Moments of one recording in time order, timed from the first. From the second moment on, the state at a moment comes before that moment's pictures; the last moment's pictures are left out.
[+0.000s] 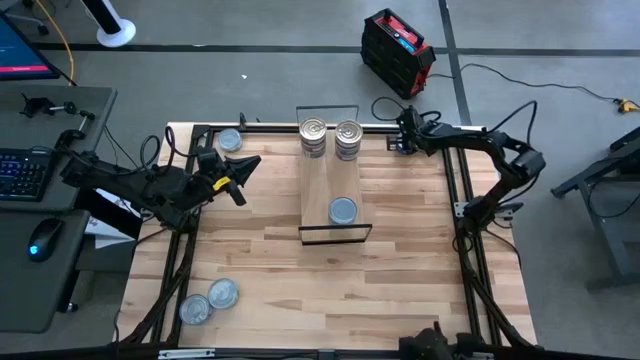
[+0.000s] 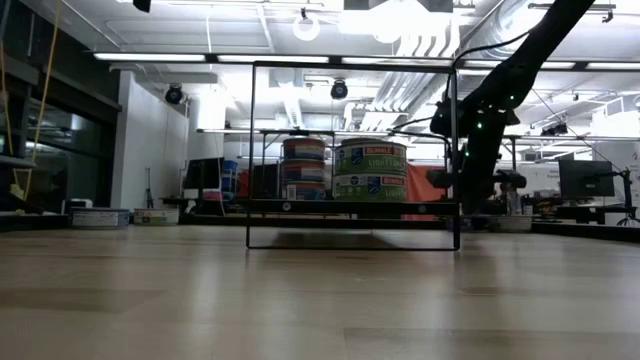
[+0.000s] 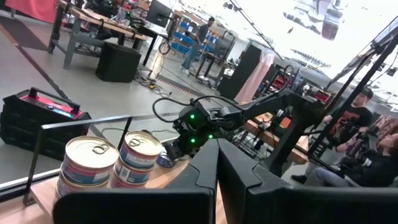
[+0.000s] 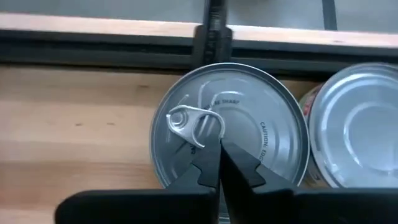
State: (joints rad) left arm -0.29 0.82 0.80 0.05 -0.89 -0.43; right arm -0.90 1.61 0.82 -0.31 0.30 0.54
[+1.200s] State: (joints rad) left arm -0.65 0.85 0.80 -0.26 -0.36 -0.74; right arm 0.53 1.46 0.80 -0.78 0.03 1.41
